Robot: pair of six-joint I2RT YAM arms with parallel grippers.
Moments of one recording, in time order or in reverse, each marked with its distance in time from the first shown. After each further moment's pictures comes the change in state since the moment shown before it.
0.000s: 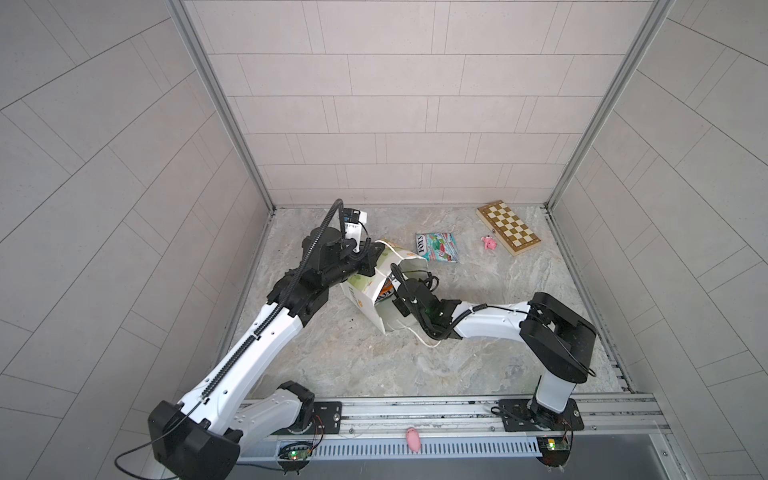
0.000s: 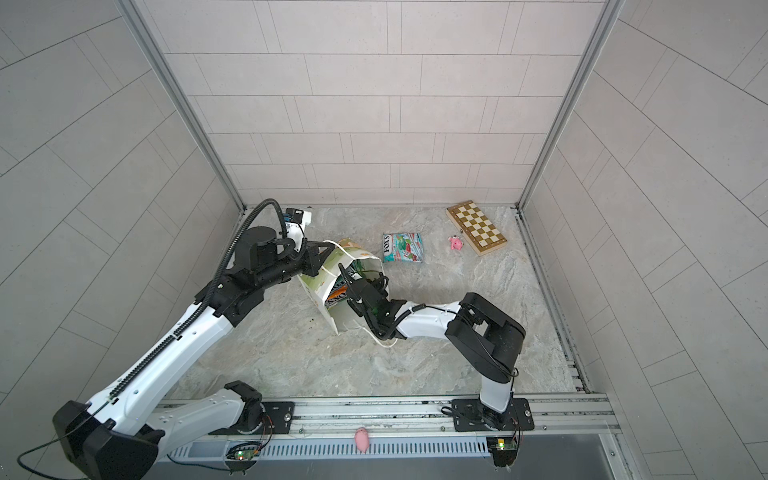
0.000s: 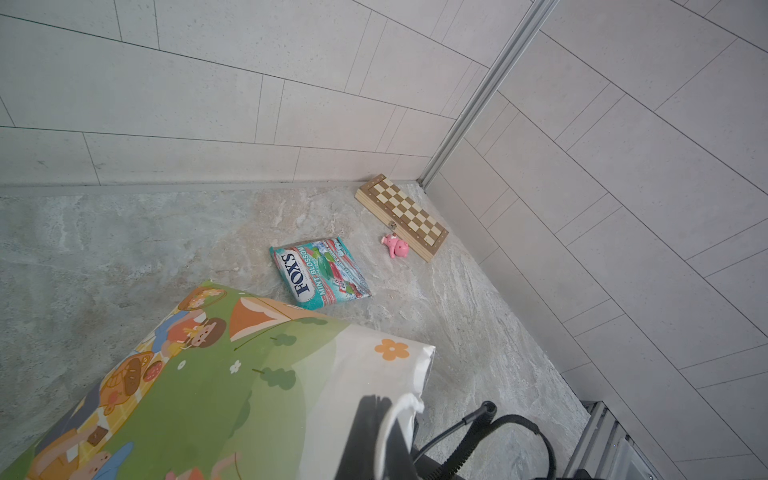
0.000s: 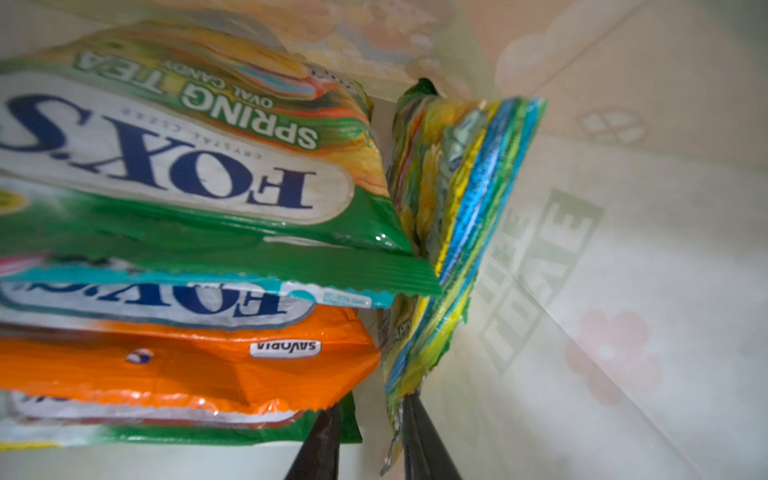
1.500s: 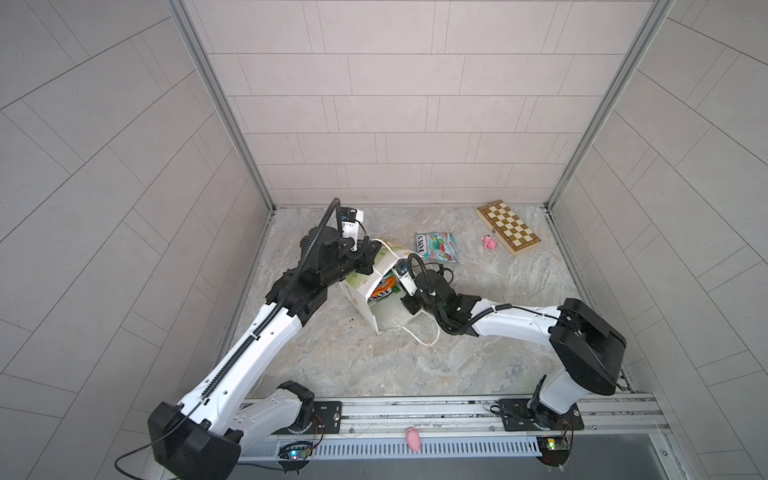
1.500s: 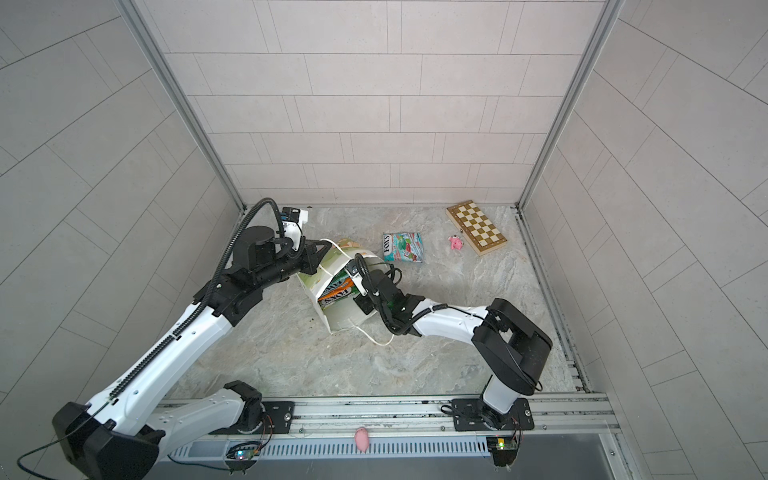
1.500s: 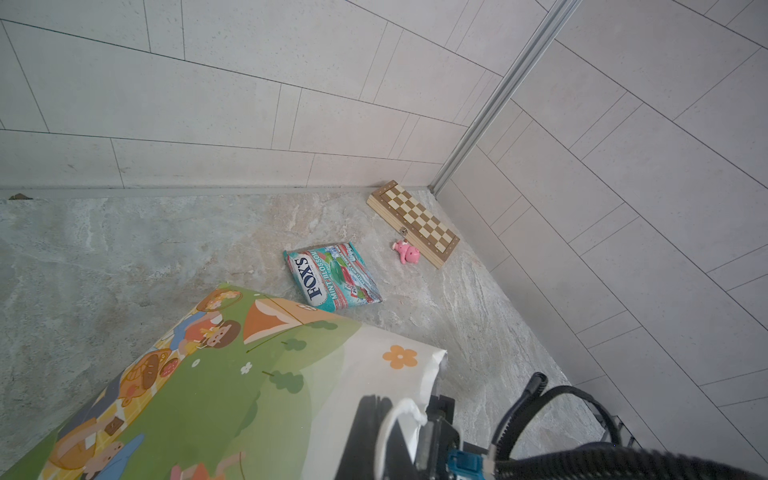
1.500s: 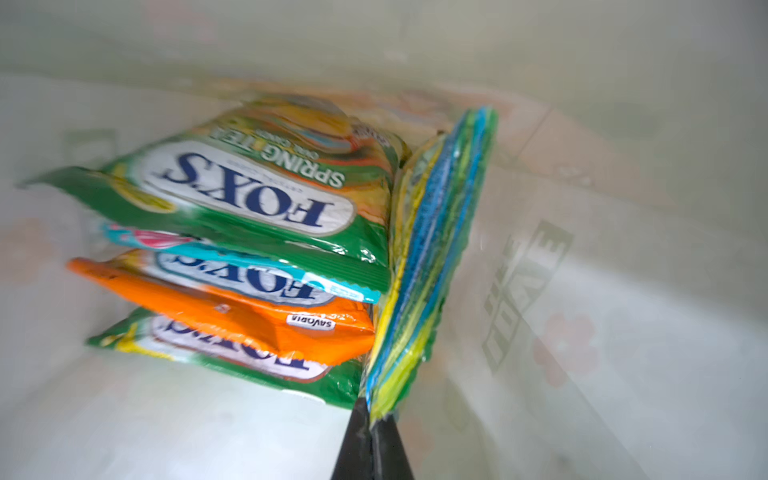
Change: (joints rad) left arm 0.018 -0.003 -0.002 0.000 -0.027 0.000; right arm -0.063 -0.203 -0.091 -0.023 -0.297 -0.028
